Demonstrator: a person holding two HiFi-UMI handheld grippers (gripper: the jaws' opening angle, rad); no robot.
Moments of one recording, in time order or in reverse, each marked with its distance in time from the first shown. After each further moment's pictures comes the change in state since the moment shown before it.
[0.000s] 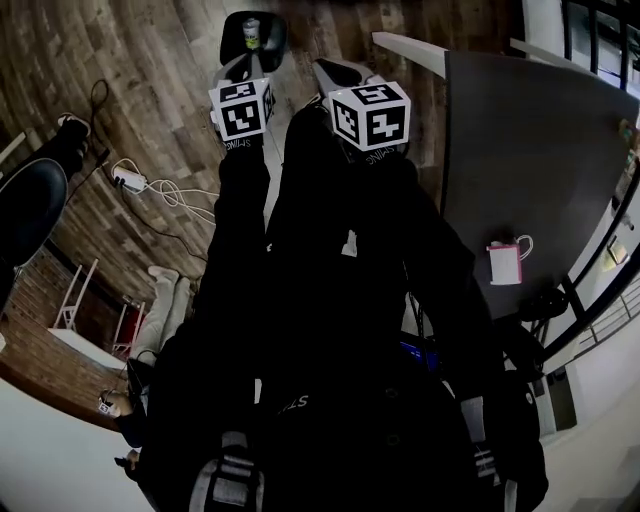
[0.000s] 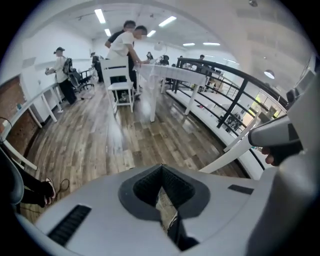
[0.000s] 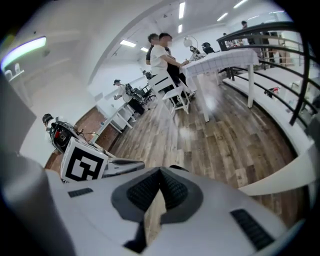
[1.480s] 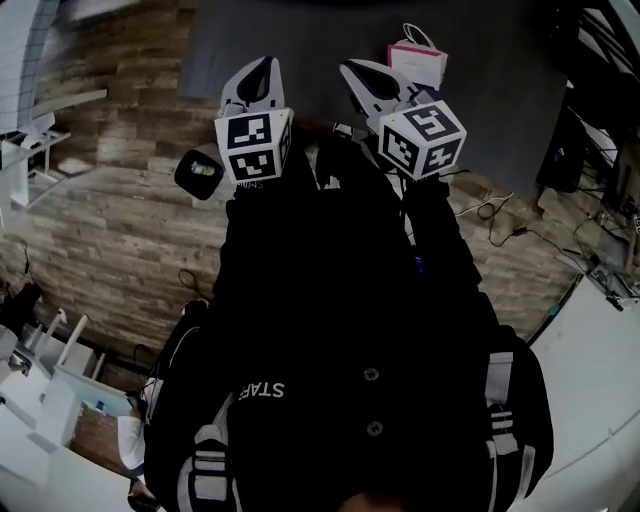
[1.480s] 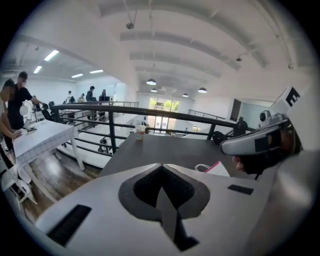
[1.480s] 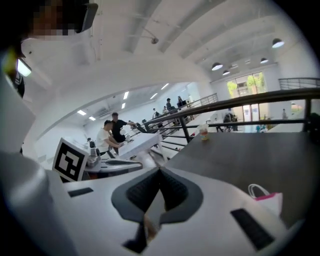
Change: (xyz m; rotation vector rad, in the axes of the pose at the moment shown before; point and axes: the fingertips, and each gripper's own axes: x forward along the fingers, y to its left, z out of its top) left arm -0.298 -0.587 0.051 0.847 -0.273 -0.839; right arm -0.588 -0.095 -0.136 0.403 -0.792 -0.632
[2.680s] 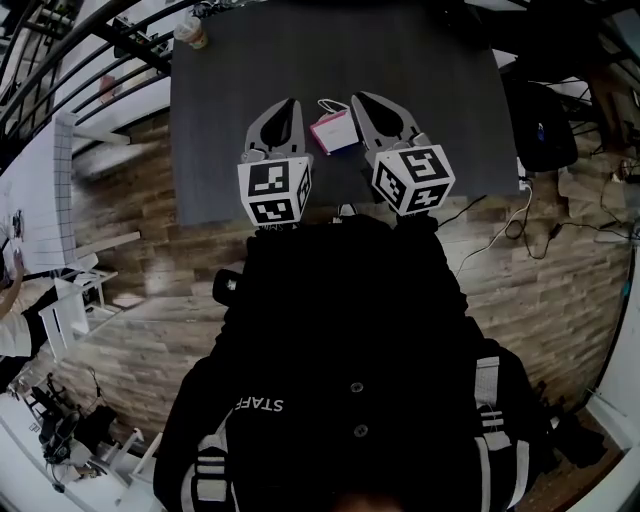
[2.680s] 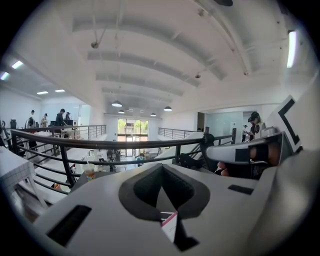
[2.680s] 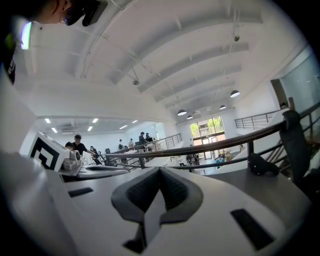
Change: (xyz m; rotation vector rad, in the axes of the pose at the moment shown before) left arm 0.031 -0.237 0.148 0.216 -0.247 -0.321; right arm -0.205 -0.131 0.094 0.002 -0.436 -0.448
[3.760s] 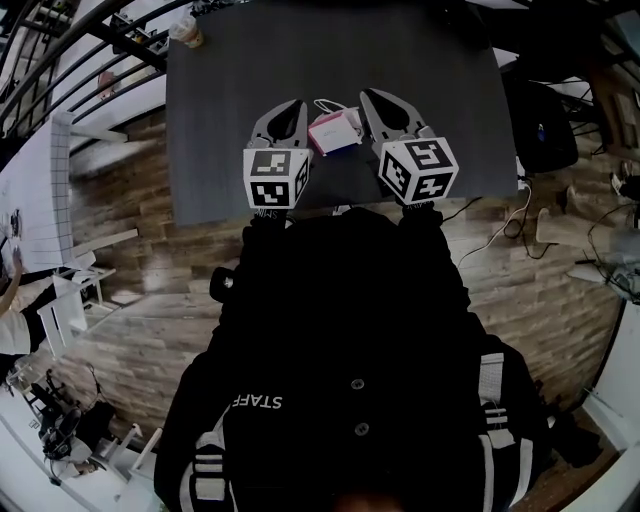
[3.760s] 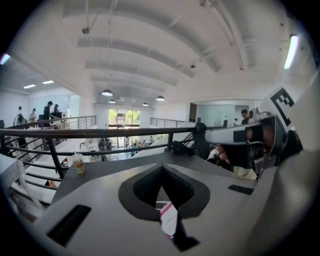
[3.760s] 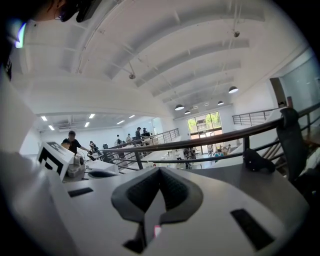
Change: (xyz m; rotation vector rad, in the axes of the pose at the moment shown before) left arm 0.040 -0.009 -0.045 0.014 0.121 -0.093; right arm 0.009 -0.042 -0.018 0.006 0.066 -0.030
